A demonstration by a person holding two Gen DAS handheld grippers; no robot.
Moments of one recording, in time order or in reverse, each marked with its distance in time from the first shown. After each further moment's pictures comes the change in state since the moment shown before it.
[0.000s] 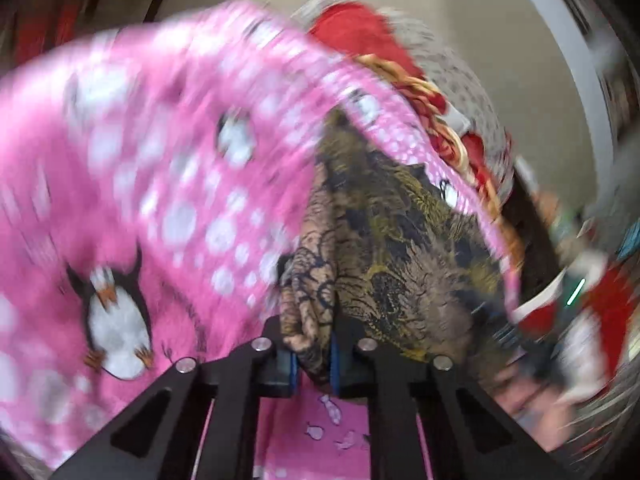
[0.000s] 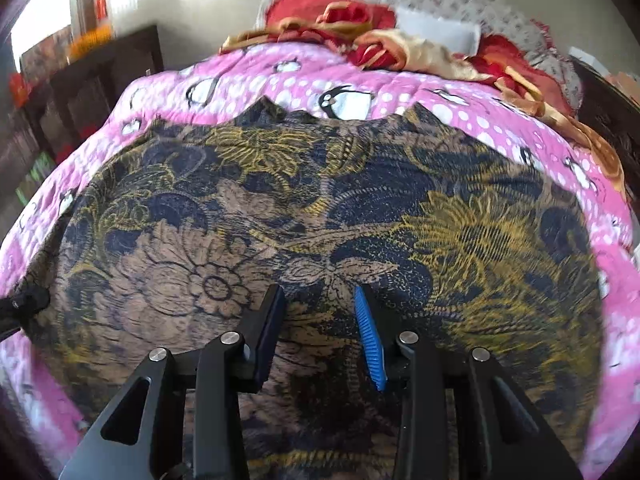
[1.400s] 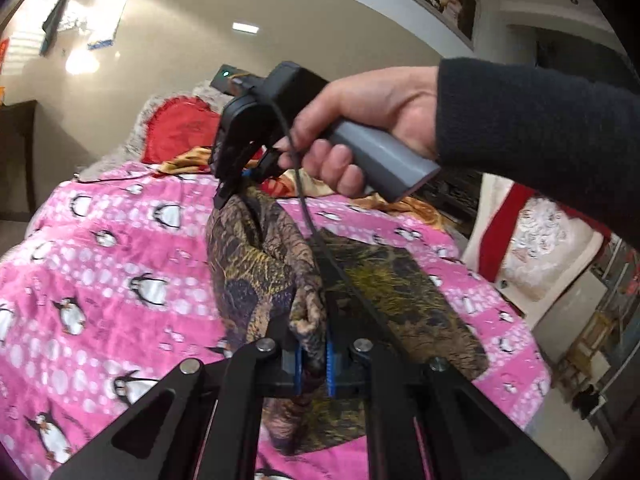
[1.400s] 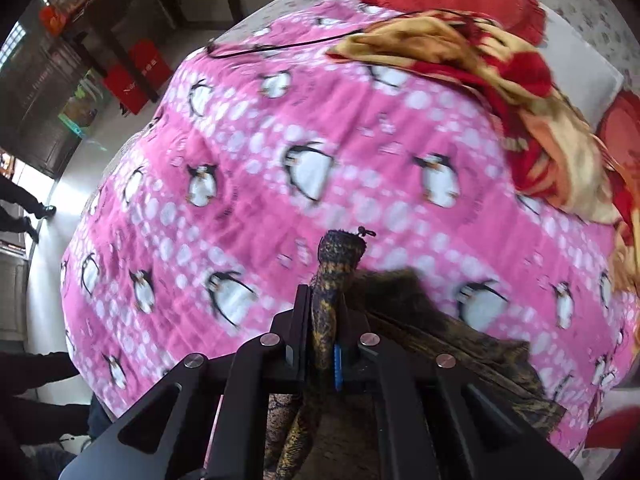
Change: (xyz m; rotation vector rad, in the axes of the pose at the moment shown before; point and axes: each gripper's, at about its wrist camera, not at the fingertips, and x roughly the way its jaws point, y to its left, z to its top) left arm -0.037 -0.152 -0.030 0.507 -0.230 -0.250; right arm 0.052 0.075 0.197 -0.240 0.391 0.142
